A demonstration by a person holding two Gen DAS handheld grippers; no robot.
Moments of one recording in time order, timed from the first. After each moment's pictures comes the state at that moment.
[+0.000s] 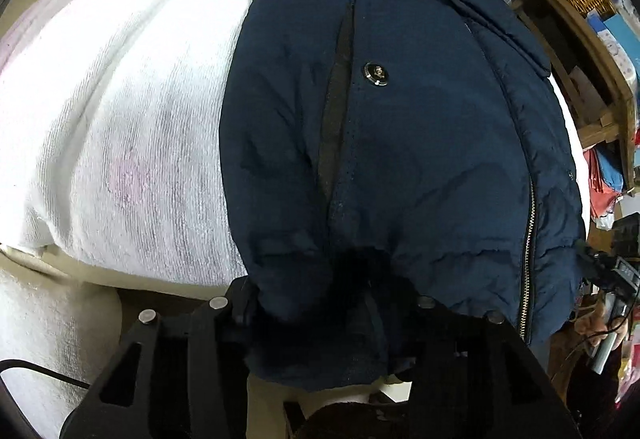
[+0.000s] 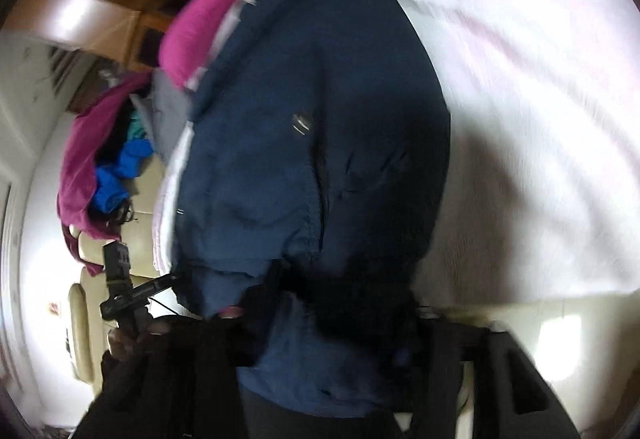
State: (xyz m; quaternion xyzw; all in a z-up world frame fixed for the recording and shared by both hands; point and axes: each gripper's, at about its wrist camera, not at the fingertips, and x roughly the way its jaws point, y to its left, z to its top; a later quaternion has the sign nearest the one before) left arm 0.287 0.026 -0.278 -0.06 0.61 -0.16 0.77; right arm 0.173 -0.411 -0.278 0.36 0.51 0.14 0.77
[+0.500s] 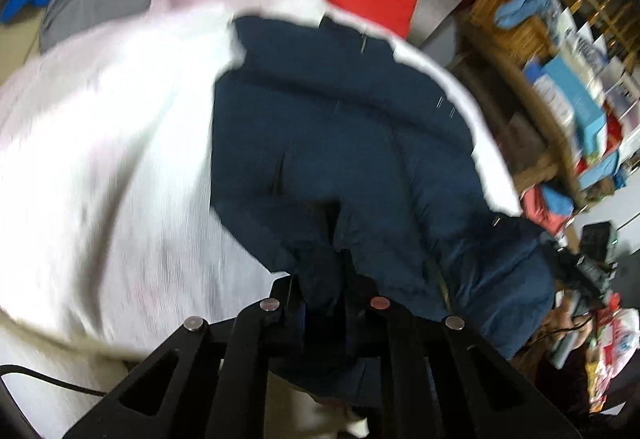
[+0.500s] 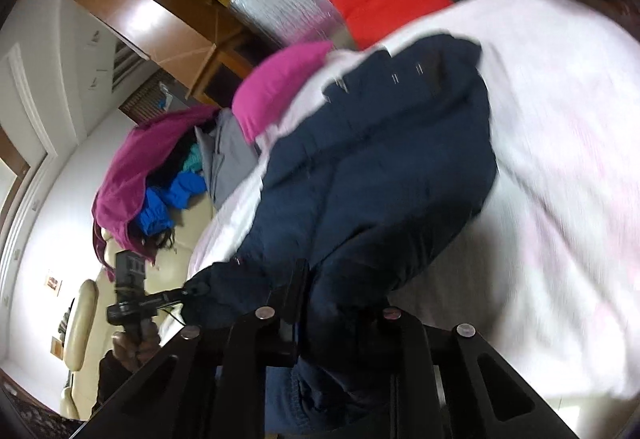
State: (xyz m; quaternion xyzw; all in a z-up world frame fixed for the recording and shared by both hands) left arm 0.327 0.040 -0.172 -0.12 0.51 -0.24 0.82; right arm 0.193 -0.407 -0.175 0.32 0.35 0.18 0.86
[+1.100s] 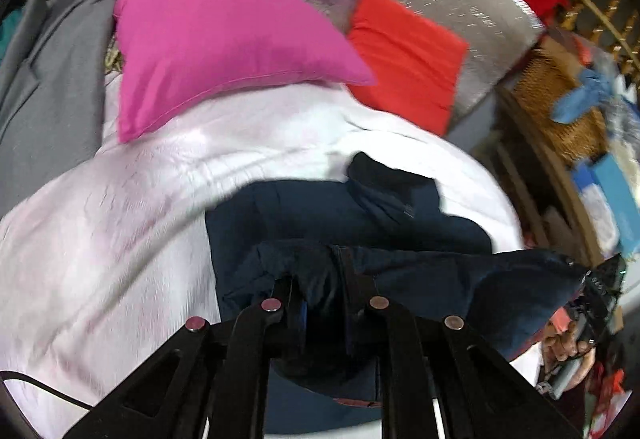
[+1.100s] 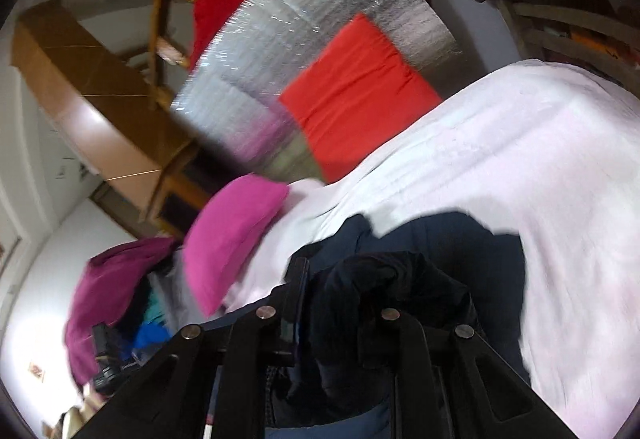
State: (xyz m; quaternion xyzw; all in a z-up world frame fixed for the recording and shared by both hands) left arm 0.618 0.001 -0.145 -0.13 0.48 -0.19 0.85; right arm 0.469 -0.485 -0.116 0.38 0.26 0.06 0.89
